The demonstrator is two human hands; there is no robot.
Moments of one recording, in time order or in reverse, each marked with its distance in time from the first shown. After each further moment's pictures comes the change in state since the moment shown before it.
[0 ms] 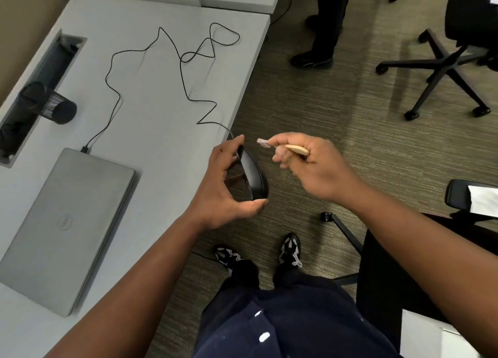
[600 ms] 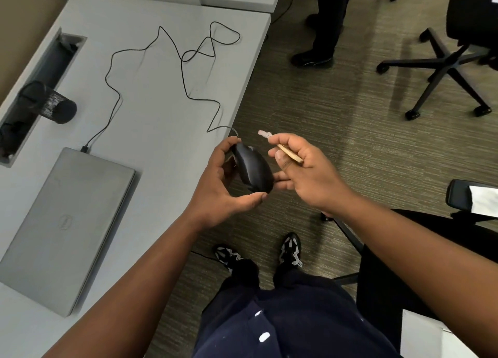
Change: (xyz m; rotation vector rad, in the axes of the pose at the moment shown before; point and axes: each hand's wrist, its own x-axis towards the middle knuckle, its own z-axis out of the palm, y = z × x) left_hand 0.003 -0.009 0.002 -0.035 0.051 -0.034; right_hand -0.007 -0.005 0.021 0.434 -0.031 0.155
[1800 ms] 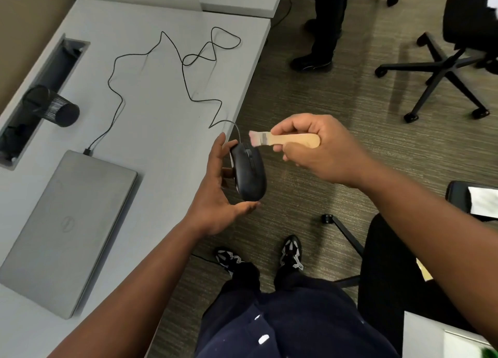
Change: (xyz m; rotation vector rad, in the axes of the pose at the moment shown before) left_hand -0.011 -0.001 -0.003 0.035 -0.044 -0.030; right_hand 0.014 -0.037 -0.034 -0.385 -0.044 -0.171
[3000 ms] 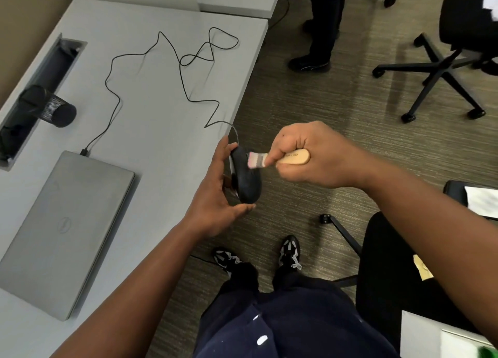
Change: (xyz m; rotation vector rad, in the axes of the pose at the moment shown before) left_hand -0.002 0.012 0.001 -0.035 -0.027 -0.020; right_hand -0.001 -0.010 -0.005 -0.312 -0.184 -0.166
